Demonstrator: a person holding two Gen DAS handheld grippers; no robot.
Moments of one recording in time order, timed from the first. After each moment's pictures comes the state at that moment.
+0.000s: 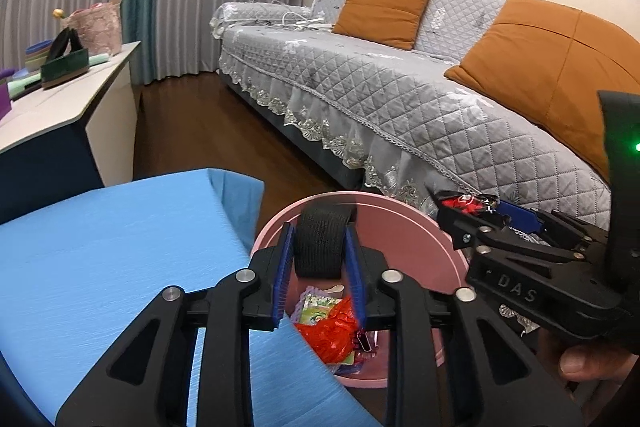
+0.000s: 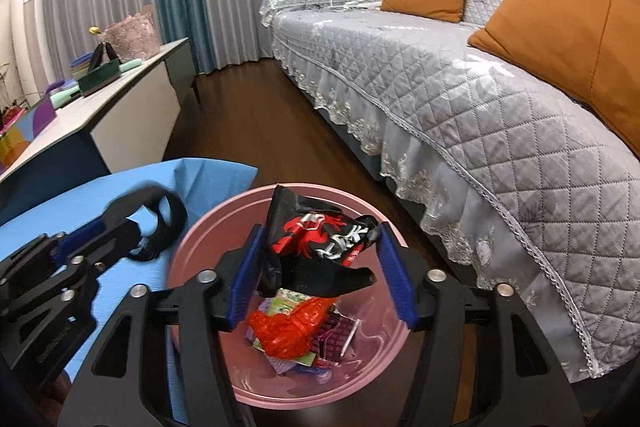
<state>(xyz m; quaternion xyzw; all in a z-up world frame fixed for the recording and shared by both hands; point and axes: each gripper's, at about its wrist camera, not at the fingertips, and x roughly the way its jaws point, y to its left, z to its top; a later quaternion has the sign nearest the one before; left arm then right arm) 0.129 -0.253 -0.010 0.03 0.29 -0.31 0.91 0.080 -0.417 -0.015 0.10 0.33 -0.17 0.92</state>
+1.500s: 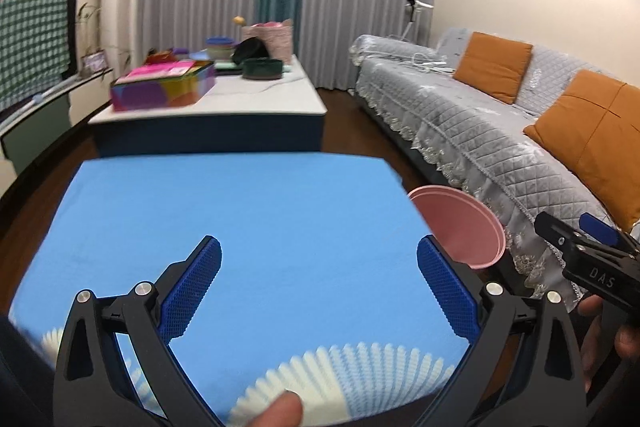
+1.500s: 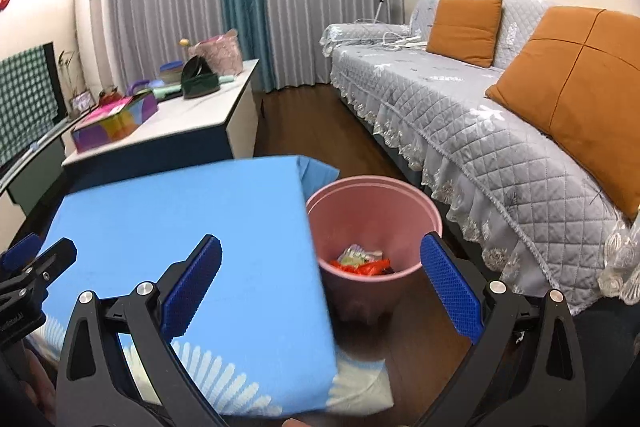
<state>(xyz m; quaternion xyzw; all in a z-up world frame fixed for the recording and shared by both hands) -0.072 -0.051 0.071 -0.03 0.28 -0.07 0.96 -0.092 -0.276 0.075 0.06 0.29 -0.07 0.95</state>
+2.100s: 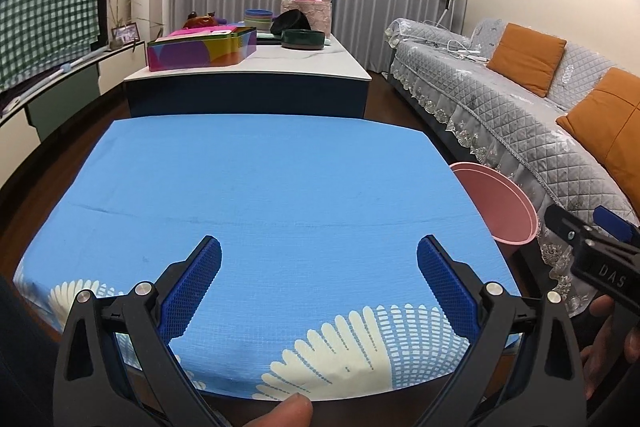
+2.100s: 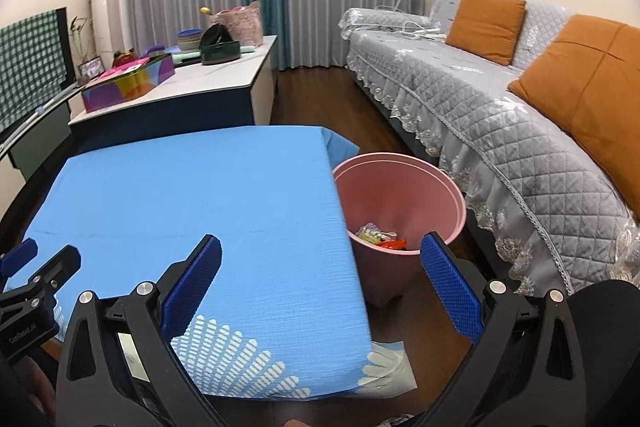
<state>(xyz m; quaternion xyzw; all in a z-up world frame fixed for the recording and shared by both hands) -0.083 -0.024 0.036 -0.04 0.31 -0.02 0.95 -0.084 -0.235 0.054 0.03 0.31 -0.05 0.95</state>
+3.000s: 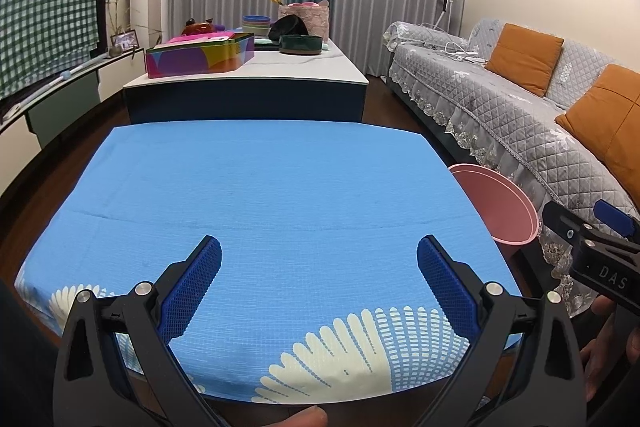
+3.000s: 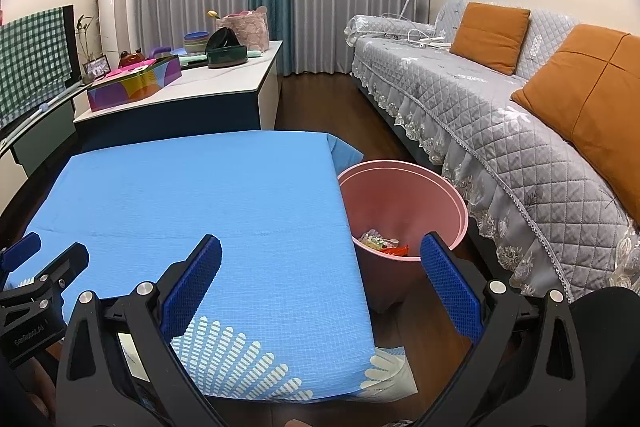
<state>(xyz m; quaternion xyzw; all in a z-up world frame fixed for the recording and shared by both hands) -0.084 -0.031 0.039 -0.03 0.30 -0.02 0.95 -0.086 -0.231 0.060 0.02 0.30 -0.05 0.95</state>
